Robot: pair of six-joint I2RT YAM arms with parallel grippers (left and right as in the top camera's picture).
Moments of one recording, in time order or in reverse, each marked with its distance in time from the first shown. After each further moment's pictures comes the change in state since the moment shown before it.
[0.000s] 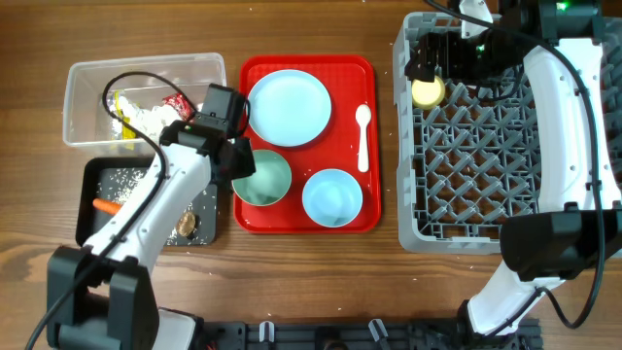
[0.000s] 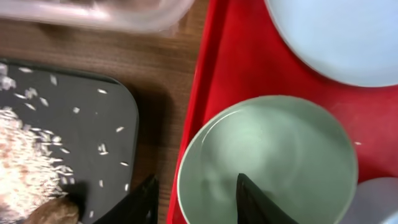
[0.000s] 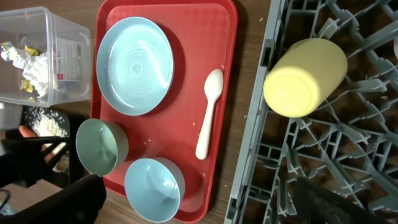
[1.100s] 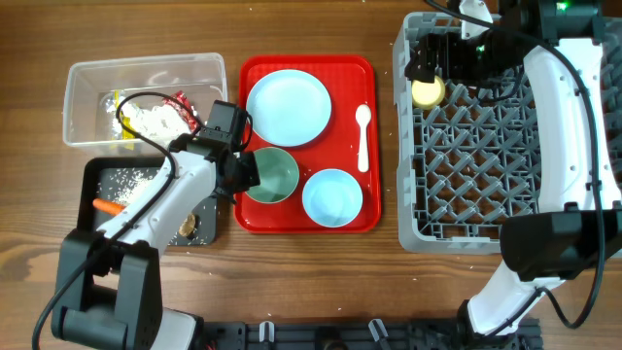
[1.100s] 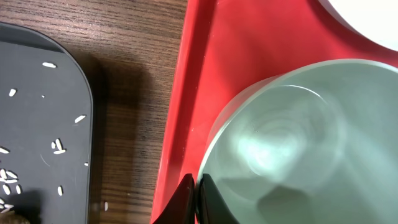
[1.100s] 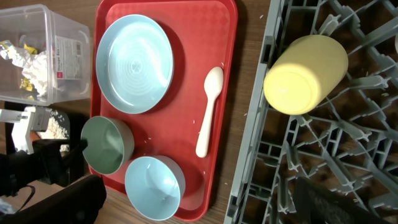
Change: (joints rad) left arm 0.000 0.032 -0.102 0.097 0.067 -0.010; right arm 0.000 0.000 0.000 -0.008 0.001 0.000
